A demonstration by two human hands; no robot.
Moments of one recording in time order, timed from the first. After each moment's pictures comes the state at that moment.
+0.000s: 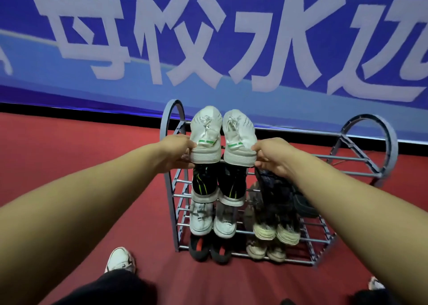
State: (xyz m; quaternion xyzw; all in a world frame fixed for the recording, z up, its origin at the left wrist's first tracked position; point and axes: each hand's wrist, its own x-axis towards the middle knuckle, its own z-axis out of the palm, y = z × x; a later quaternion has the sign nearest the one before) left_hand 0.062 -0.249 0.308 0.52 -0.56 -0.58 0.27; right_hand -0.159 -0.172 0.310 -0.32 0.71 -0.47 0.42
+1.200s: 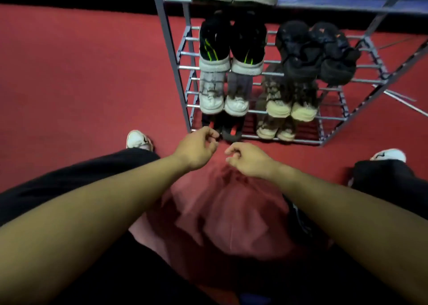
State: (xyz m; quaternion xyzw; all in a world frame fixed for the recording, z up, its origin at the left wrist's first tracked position) left_hand 0.104 -0.078 0.062 0.51 -0.77 -0.35 0.13; right_hand -0.058 -0.017 0.048 -0.59 0.71 -0.14 0.35
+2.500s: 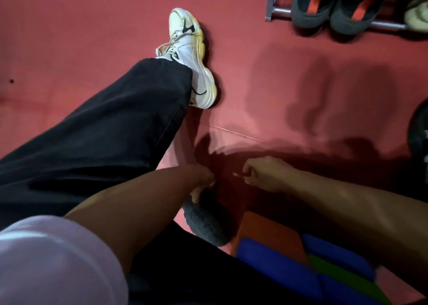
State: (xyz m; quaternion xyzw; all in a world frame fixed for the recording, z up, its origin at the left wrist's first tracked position) left_hand 0.304 0.020 -0.165 0.03 -0.75 -0.26 -0.61; right_hand 0.088 0.052 -0.156 -0.68 0.51 0.13 0.51
